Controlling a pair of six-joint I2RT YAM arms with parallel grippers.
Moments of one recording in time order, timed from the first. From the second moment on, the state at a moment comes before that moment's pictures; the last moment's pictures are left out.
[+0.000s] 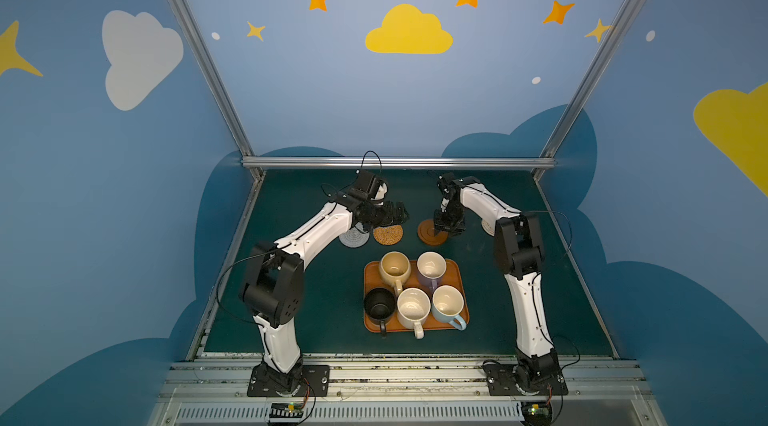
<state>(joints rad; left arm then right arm) -0.46 1.82 1.50 -0.55 0.33 -0.57 0.39 2.38 2.03 -1.15 -0.13 0.41</state>
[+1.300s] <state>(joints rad) -0.46 1.75 1.54 -0.57 0.36 -0.58 0.43 2.18 2.13 -1.20 -0.10 0.45</state>
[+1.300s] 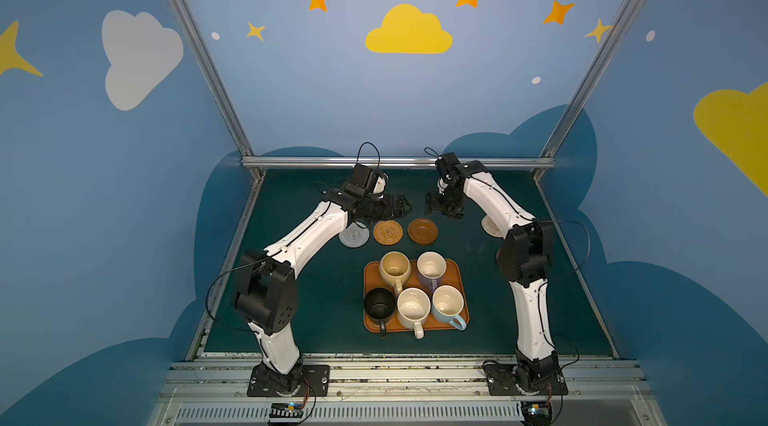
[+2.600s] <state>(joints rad) -0.62 1.70 1.66 -0.64 0.39 -0.54 0.05 1.46 1.25 -0.69 -0.15 0.35</state>
